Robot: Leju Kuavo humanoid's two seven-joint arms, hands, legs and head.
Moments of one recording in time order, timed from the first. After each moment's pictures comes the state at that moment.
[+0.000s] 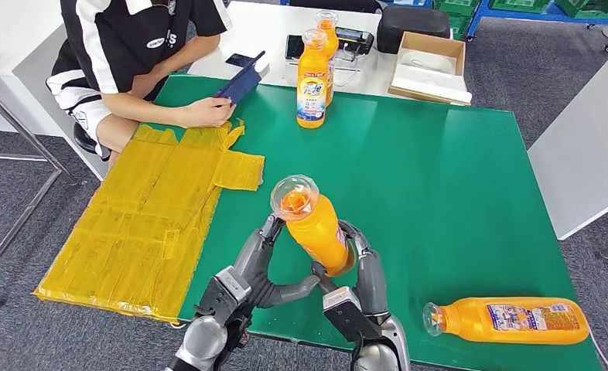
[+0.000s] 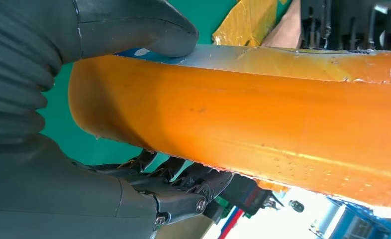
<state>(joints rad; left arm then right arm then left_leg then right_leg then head) -0.01 -0.30 -0.31 -1.47 -0.27 -0.09 -0.57 0.02 0.36 0.20 -1.31 0.59 -0.27 -0.55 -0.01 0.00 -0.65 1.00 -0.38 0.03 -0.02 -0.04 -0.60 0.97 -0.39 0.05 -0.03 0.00</state>
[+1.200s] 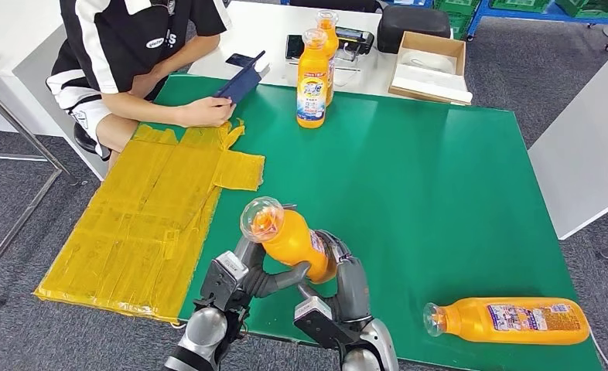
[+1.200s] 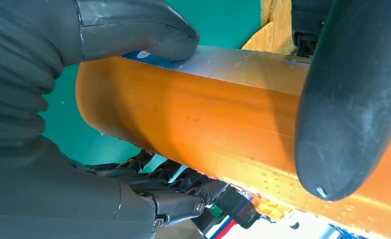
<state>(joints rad) -0.06 -0.31 -0.24 -1.35 -0.24 -0.06 -0.58 -0.01 0.34 0.31 -1.18 0.68 -0.38 -0.52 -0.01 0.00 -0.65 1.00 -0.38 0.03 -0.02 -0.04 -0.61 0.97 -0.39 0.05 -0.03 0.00</state>
